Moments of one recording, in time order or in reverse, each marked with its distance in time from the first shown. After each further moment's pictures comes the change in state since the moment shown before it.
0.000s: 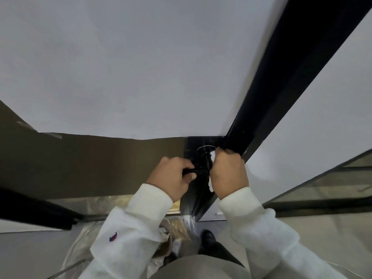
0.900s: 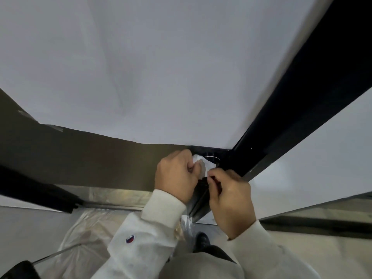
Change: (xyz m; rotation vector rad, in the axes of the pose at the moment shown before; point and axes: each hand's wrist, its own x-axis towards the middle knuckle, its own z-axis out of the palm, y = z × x) left_hand 0.028 0.020 0.026 -0.094 0.591 -0.046; right_hand -0.017 0.024 0.001 0.325 0.092 -0.281
